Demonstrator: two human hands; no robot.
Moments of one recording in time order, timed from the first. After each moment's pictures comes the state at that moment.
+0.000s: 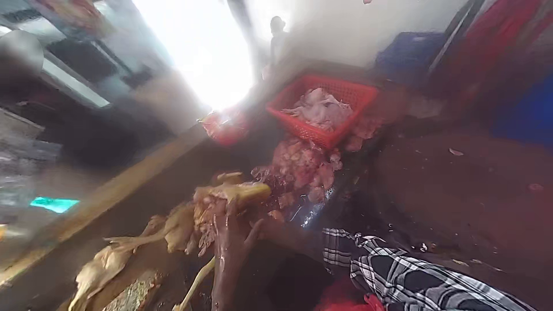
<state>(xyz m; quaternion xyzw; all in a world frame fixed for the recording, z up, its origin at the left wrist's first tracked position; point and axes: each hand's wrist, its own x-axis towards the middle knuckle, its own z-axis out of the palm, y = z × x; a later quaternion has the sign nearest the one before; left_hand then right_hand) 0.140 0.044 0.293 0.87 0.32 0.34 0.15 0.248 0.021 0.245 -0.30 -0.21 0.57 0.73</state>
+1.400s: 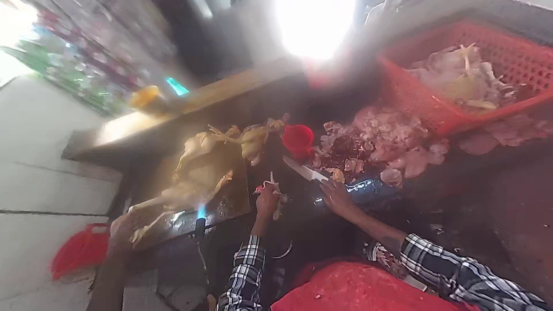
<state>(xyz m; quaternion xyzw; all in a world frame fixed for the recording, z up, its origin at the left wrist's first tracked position) -0.037 0.107 0.073 0.70 0.67 -0.02 0.24 0.254 -0.022 0.049 -0.69 -0.70 0.17 0.08</state>
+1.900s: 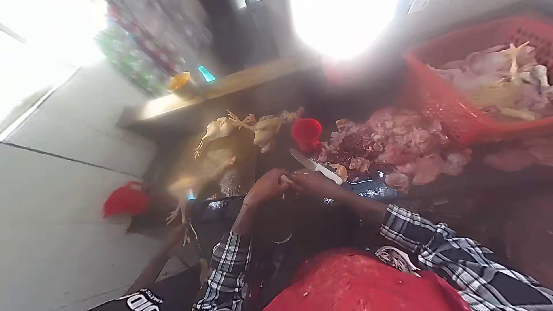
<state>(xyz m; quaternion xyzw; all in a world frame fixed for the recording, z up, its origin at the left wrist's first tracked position) -0.006 0.052 0.257 0.81 0.49 -0.04 0.30 0.200 0.033 0.188 -0.39 -0.85 0.31 0.18</state>
